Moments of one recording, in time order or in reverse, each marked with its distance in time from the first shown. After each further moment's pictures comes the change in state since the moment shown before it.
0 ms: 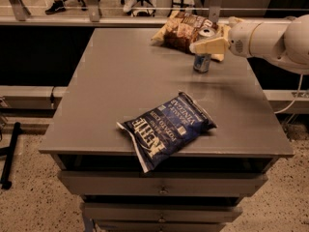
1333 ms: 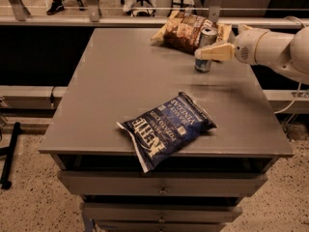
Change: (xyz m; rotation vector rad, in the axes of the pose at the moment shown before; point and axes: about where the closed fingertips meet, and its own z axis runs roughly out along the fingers) arm 0.020 -0.008 -0.016 0.039 0.002 0.057
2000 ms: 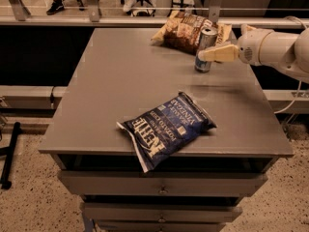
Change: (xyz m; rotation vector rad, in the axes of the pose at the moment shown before) arm 0.004 -0.004 -0.006 0.003 0.020 -0.020
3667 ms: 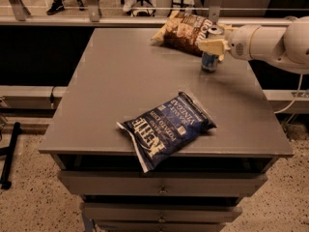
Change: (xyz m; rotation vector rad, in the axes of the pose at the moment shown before) arm -0.005 0.011 0.028 -0.093 0.016 -0.001
